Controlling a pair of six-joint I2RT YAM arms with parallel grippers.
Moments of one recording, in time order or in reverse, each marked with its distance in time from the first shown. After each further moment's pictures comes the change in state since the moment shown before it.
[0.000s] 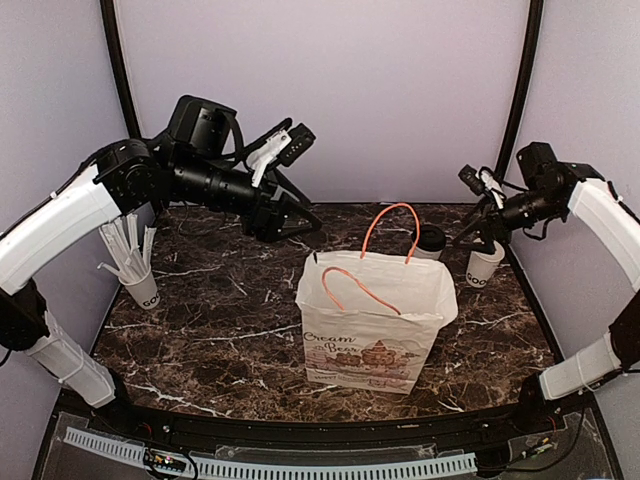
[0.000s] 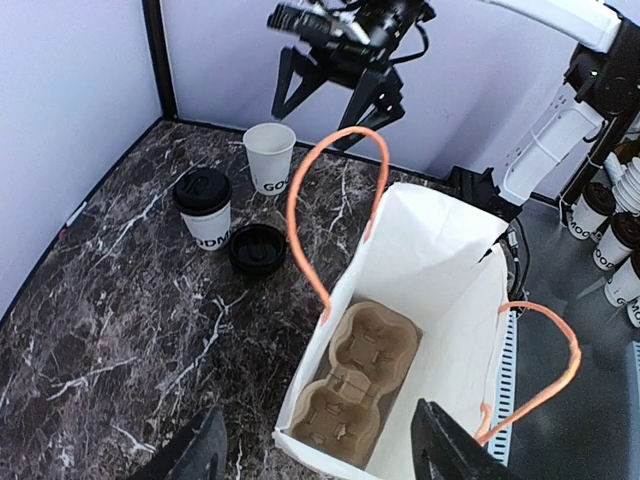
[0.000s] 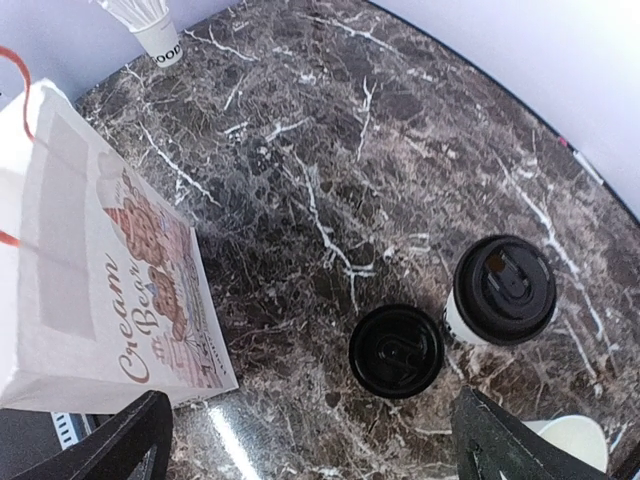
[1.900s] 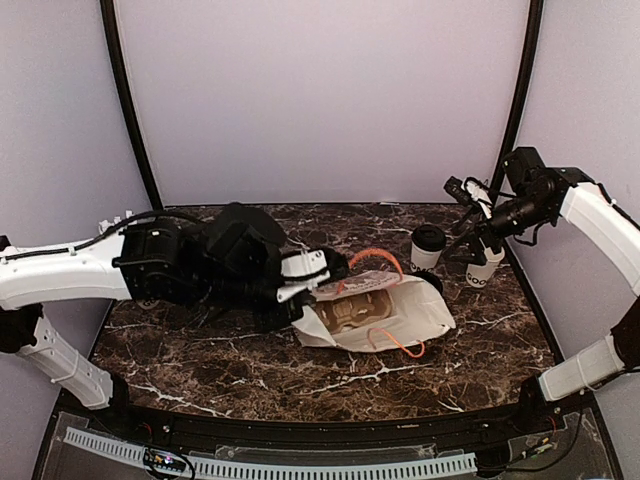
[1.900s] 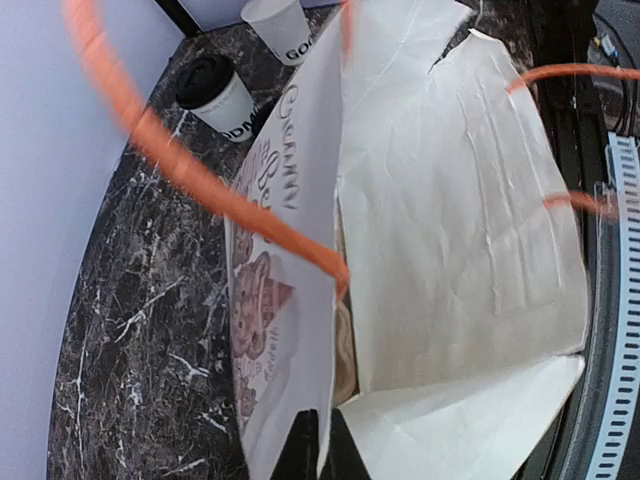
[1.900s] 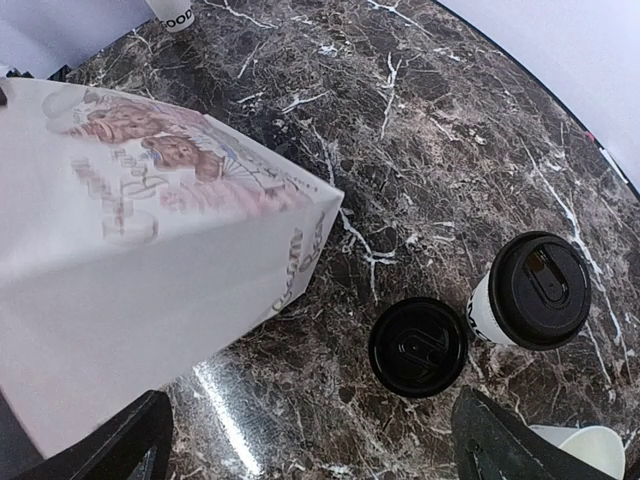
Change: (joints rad) left arm -0.319 -0.082 -0.311 0.021 -0.567 0.154; right arm 0.102 -0.011 -0.026 0.022 0.073 0.013
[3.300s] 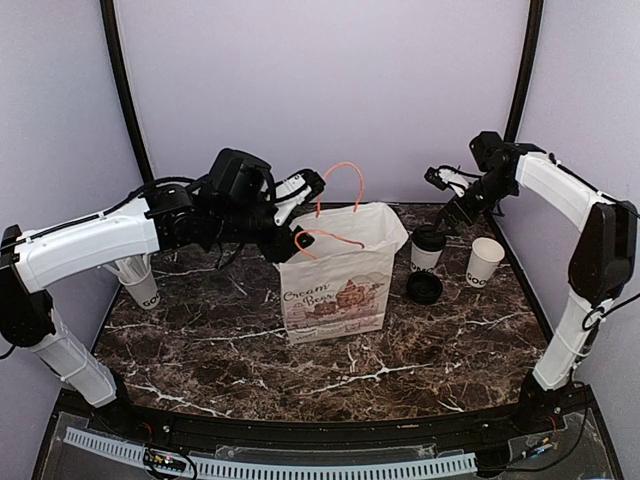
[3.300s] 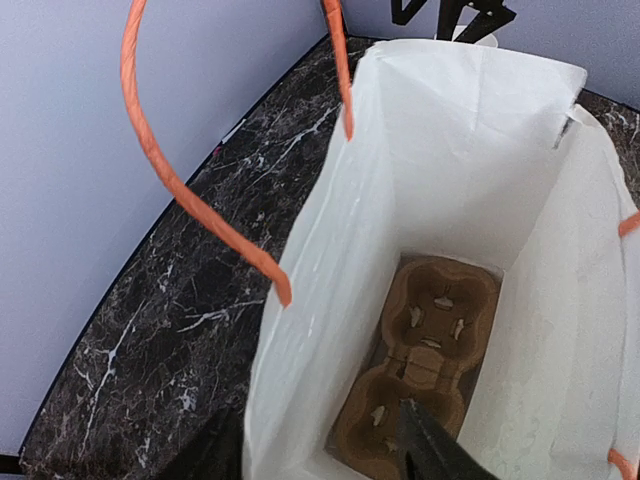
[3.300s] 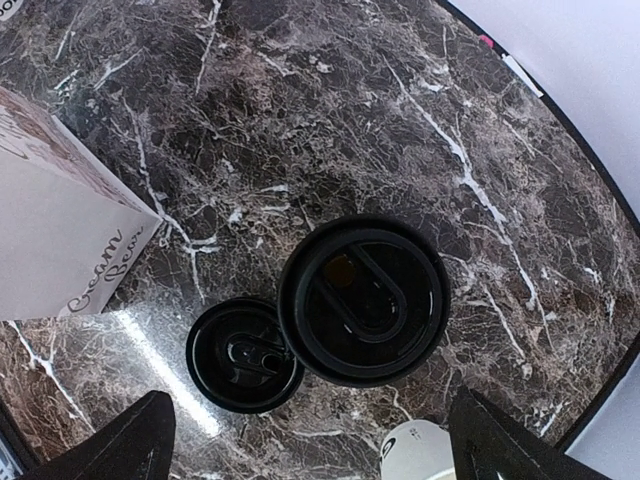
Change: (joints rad) left arm 0.300 0.127 0.034 0.220 0.045 -0.034; right arm -0.014 0.415 0.340 0.018 0.292 0.068
